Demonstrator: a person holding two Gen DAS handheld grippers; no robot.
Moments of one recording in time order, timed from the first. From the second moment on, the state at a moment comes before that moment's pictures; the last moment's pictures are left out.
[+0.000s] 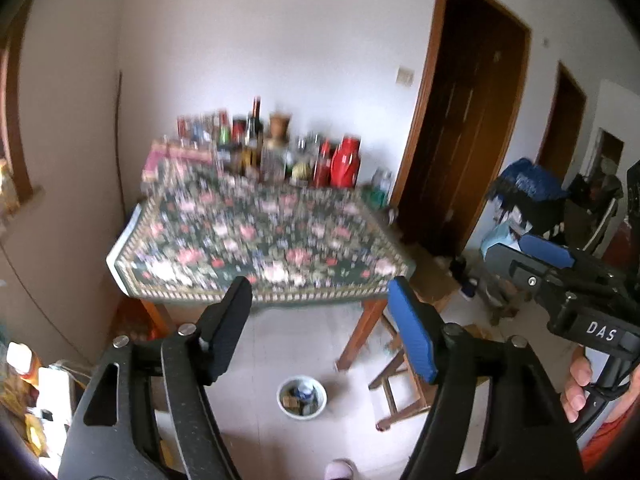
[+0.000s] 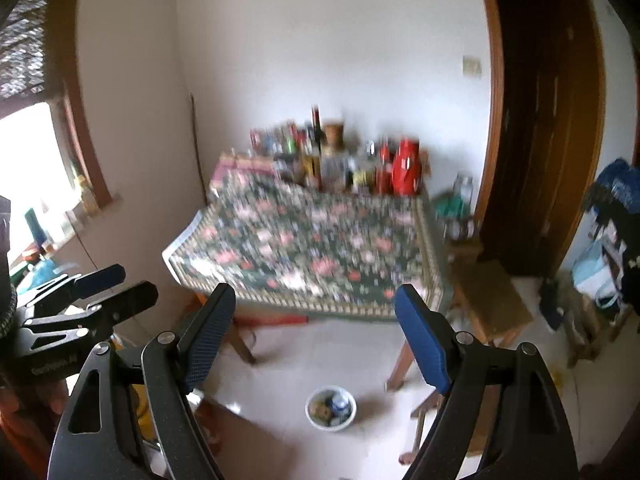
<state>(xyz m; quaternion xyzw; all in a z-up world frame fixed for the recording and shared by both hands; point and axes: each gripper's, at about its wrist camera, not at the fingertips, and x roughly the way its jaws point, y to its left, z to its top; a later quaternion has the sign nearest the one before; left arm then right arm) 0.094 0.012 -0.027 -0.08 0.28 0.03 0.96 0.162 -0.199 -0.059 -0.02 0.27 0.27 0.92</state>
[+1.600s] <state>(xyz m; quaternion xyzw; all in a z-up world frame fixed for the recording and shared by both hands) -0.032 0.010 0.033 -0.07 0.19 0.03 0.98 0.051 -0.209 -0.015 -0.01 0.21 0.26 0.94</state>
